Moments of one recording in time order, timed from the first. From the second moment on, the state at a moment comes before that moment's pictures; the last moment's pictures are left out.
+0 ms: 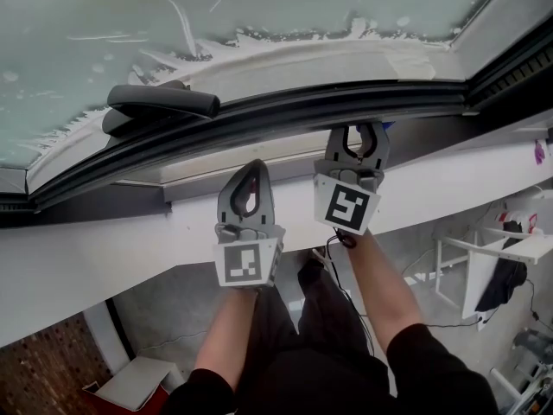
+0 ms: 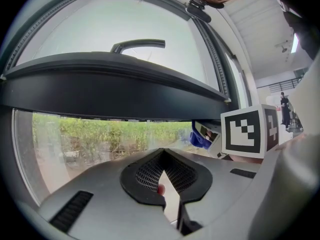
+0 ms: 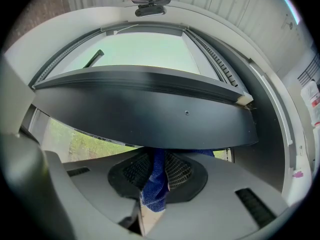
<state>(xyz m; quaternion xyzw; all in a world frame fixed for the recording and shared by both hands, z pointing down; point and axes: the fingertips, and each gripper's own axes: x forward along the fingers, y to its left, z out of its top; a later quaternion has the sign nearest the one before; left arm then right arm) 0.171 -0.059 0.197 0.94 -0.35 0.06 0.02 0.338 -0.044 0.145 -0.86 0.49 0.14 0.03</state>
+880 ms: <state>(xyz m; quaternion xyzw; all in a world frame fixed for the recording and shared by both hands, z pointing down) 0.142 -0.072 0.194 0.93 -0.37 0.04 0.01 0.288 -0.065 0.143 -0.83 0.54 0.14 0.03</state>
